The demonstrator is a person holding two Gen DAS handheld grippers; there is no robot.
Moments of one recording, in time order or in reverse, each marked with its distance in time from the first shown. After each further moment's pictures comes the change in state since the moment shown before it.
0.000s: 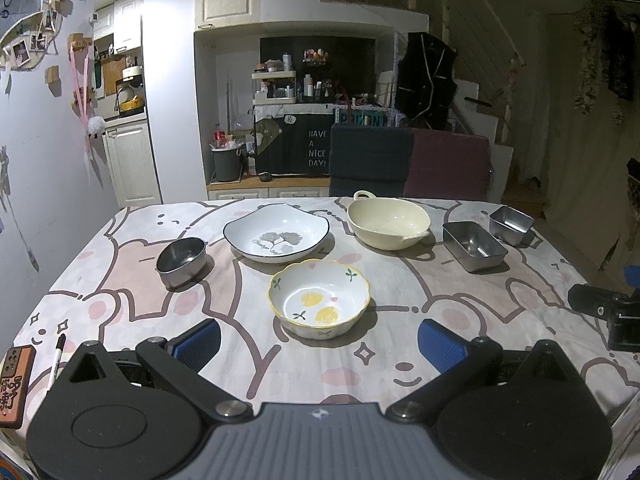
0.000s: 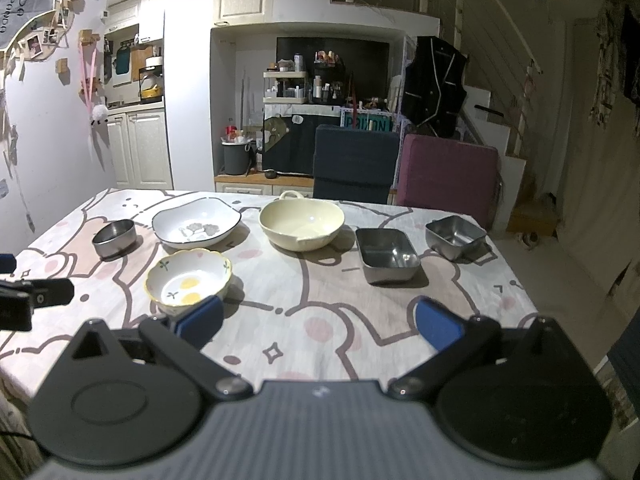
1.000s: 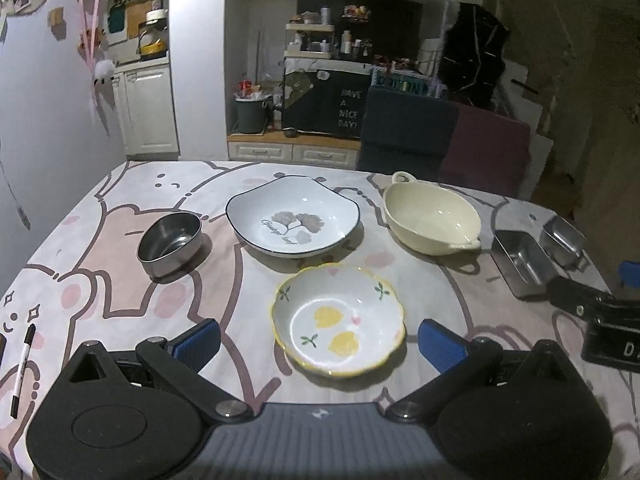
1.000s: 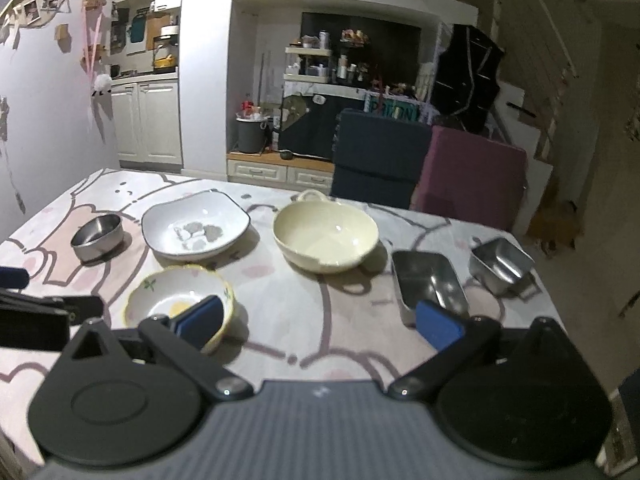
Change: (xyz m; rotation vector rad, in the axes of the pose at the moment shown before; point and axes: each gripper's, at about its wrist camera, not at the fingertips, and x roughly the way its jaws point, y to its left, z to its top) left arm 0.121 0.018 0.055 -0.130 0.144 0.058; right arm 0.097 0.029 0.067 -0.085 0.064 0.039
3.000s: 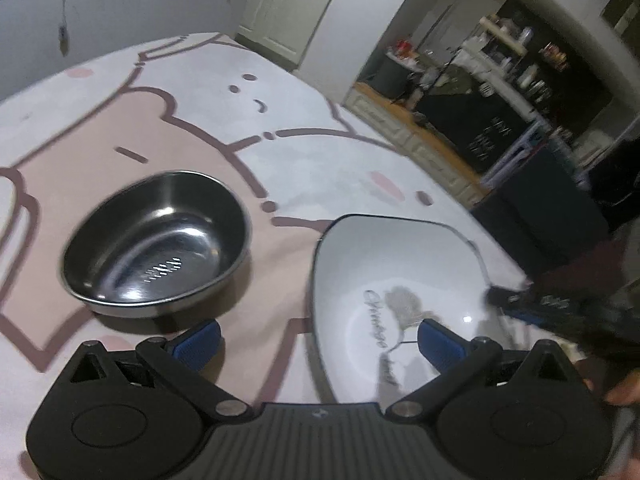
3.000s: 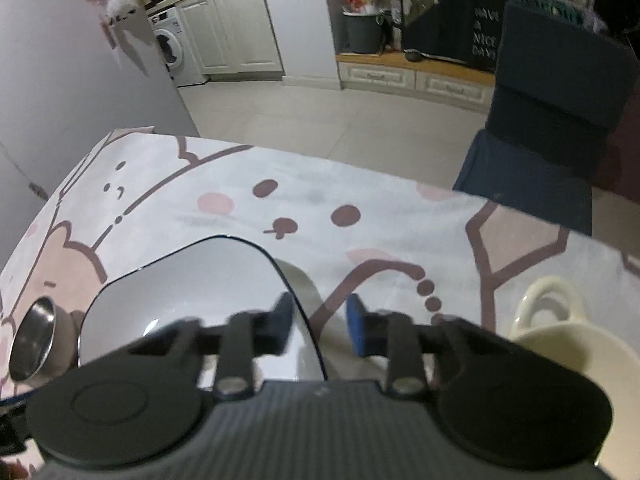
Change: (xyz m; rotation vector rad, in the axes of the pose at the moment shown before) left arm 0.246 0.120 0.084 -0.619 0.108 0.071; right arm 0.395 0.060 0.165 -0.040 0.369 0.397
